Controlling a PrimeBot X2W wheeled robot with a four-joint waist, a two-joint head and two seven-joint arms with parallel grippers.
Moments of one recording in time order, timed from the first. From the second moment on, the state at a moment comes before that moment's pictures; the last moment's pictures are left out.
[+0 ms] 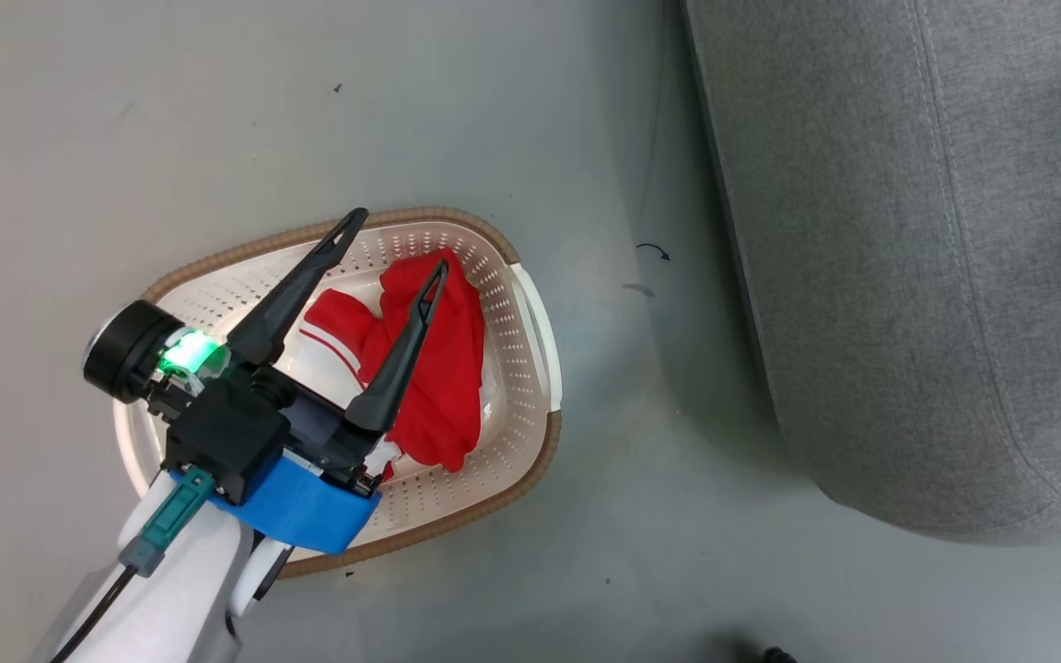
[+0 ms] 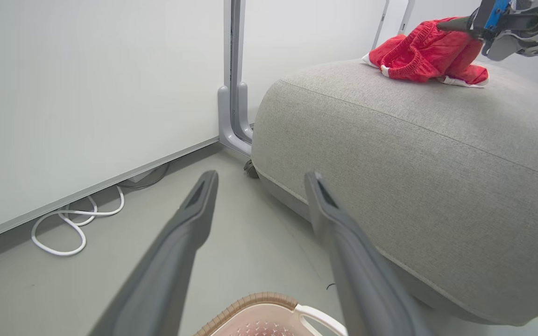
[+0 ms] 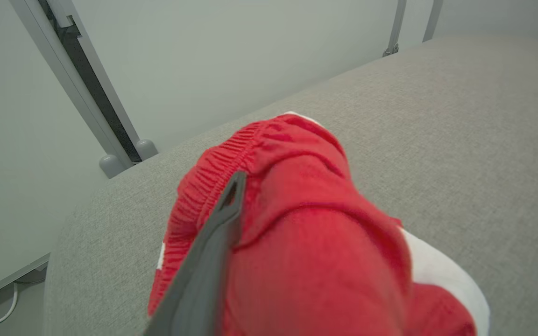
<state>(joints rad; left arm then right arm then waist) -0.41 0.40 -0.50 0.01 -0.23 -0.13 -0.26 -1.16 -0.38 -0.45 1.06 0.24 0.13 -0.22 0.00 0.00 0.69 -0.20</state>
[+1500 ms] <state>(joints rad) -0.10 0.16 -0.28 0.25 -0.32 -0.13 -0.26 -0.33 -0.10 -0.20 0.53 0.04 0.13 -0.26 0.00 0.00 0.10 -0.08</state>
